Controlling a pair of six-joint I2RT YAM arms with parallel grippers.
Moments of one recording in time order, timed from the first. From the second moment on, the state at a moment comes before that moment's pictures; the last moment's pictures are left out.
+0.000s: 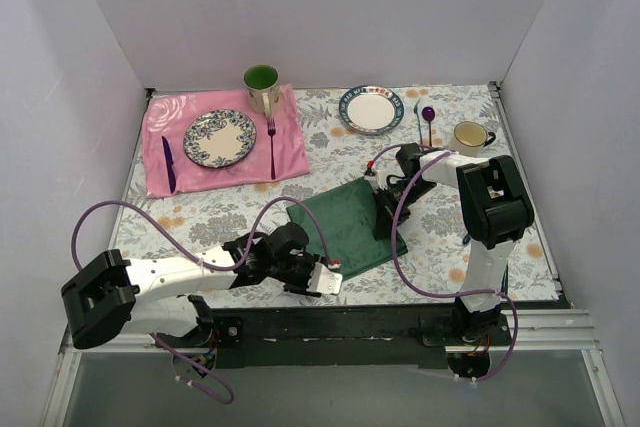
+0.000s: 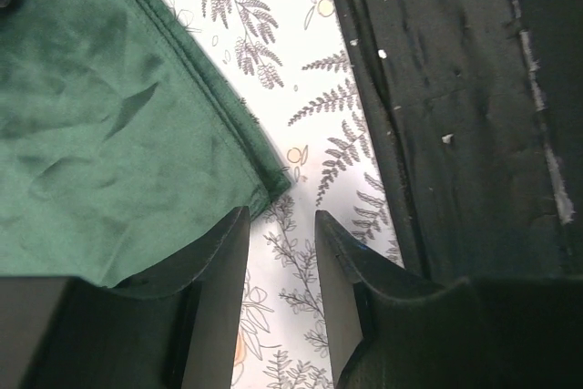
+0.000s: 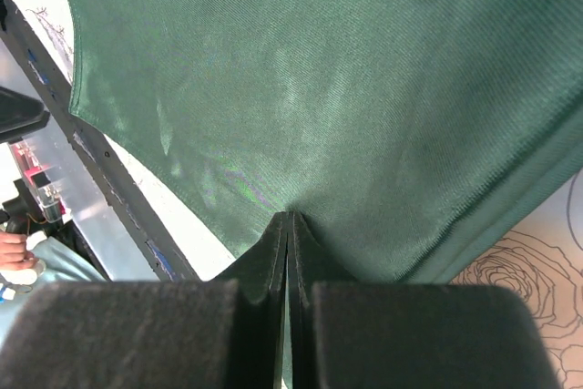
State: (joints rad) left arm -1.06 1.18 0.55 -0.20 0.41 0.68; right arm 0.32 1.93 1.13 -0.81 -0.77 -0.34
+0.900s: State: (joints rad) left arm -1.08 1.31 0.54 -0.07 0.36 0.76; right arm 0.32 1.94 1.22 -0.86 -0.75 -0.37
